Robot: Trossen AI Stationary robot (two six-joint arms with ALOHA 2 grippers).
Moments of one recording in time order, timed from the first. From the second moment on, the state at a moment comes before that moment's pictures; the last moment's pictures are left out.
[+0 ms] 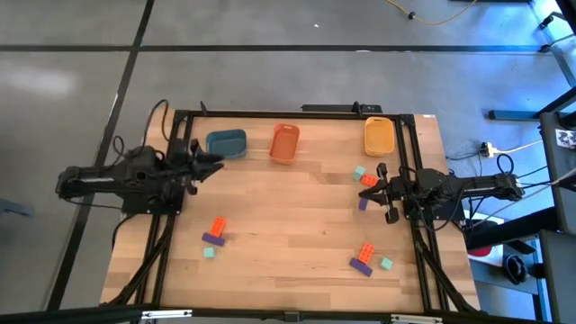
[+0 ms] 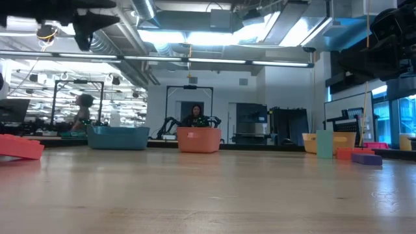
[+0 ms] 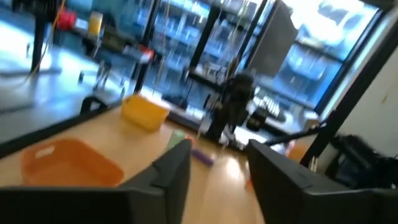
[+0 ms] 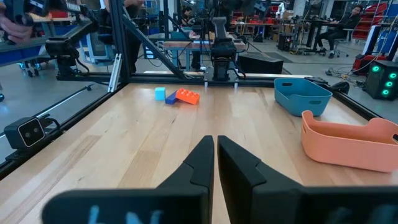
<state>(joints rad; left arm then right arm) 0.08 0.28 0.38 -0.01 -0.12 -0.41 0.09 0.09 0.01 0.02 -0.02 0.00</state>
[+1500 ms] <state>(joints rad) -0.51 1.23 0.95 -0.94 -0.17 -1.77 0.09 0.09 0.01 0.02 -0.02 0.00</state>
